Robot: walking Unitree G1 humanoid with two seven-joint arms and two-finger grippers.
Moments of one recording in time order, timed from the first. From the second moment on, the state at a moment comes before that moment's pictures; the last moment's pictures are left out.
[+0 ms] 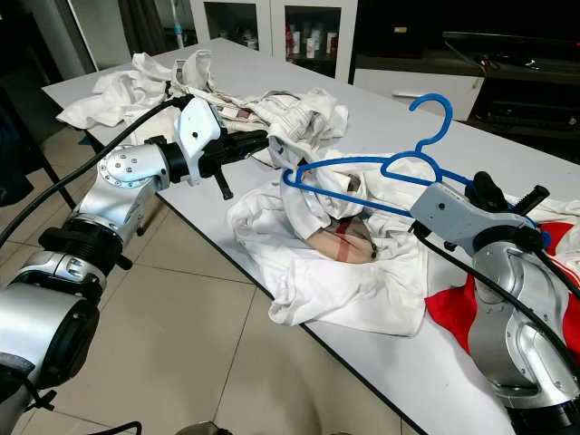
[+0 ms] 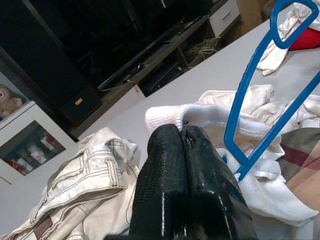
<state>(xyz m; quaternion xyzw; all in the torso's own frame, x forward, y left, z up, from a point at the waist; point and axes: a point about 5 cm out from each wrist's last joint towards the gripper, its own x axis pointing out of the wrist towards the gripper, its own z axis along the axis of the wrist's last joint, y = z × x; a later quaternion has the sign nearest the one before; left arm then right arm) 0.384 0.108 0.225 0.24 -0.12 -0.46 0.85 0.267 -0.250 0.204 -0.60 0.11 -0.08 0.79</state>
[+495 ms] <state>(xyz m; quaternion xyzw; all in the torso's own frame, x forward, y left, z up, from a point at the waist) 0.376 0.096 0.218 0.23 -0.12 -0.48 0.84 0.270 -0.258 0.197 -0.60 0.13 -0.12 0.78</state>
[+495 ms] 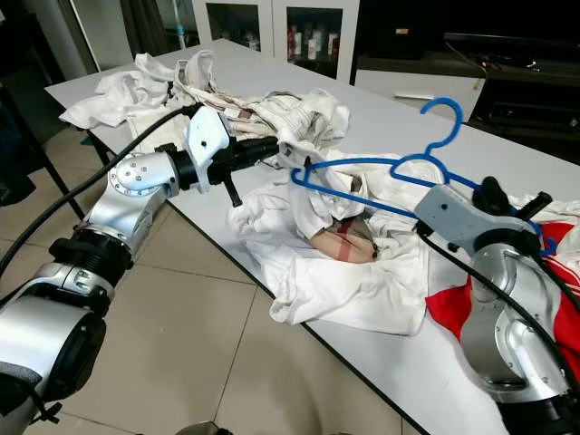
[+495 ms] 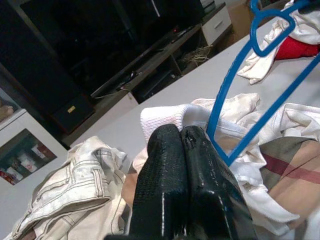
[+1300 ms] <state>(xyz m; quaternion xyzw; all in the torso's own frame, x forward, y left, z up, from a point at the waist) 0.363 0.074 0.224 0.27 -0.15 -0.50 0.81 0.287 -0.240 0.207 -0.57 0.10 -0.13 0.80</state>
